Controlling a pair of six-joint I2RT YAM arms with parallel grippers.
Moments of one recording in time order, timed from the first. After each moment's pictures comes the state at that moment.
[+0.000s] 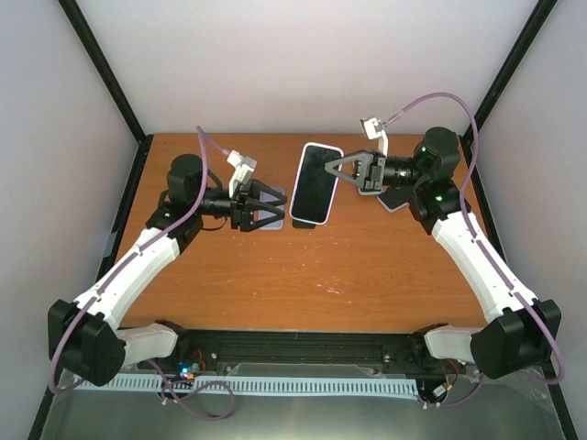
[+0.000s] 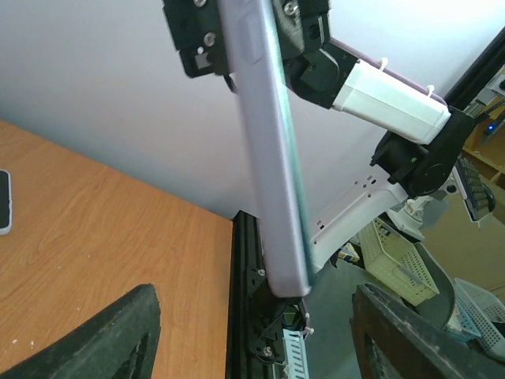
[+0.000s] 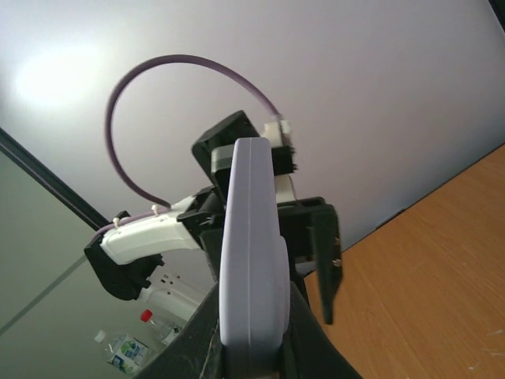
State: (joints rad) left arm -0.38 1.21 0.99 0.10 1.25 -0.39; right arm 0.31 1.27 1.21 0.22 -1.23 0.84
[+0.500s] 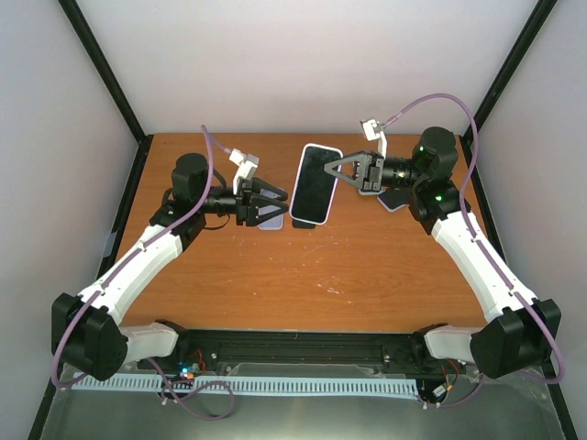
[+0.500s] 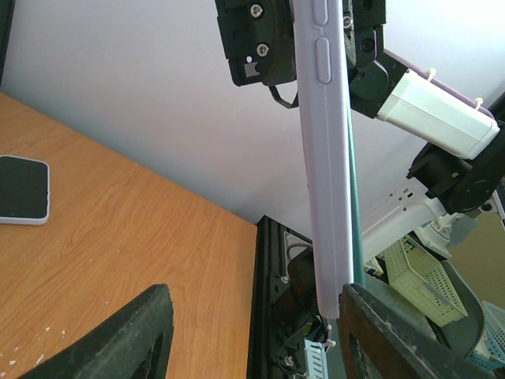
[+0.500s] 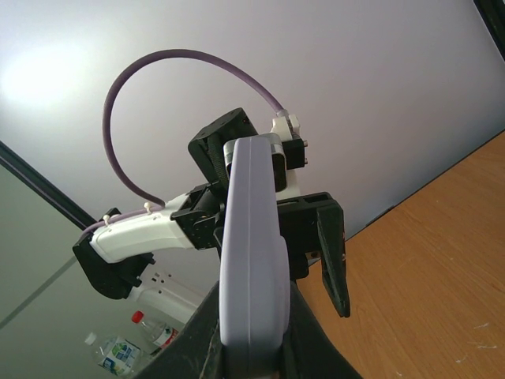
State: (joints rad) left arm -0.39 1.23 0.99 0.09 1.16 -0.38; right arm 0.31 1.27 1.21 0.15 -1.20 0.77
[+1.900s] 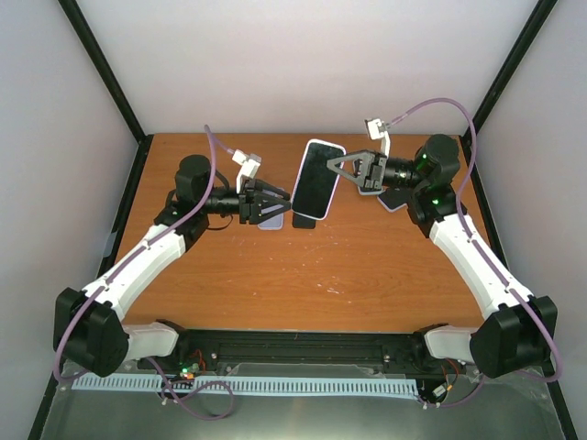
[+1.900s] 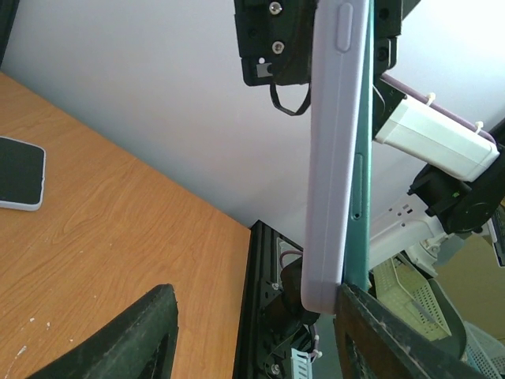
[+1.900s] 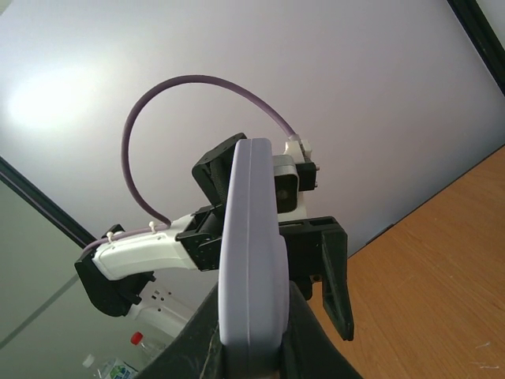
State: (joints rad) left arm -0.40 1.25 0.97 0.15 1.12 -0.48; right arm 0.29 1.27 1.14 0.34 -1.19 0.90
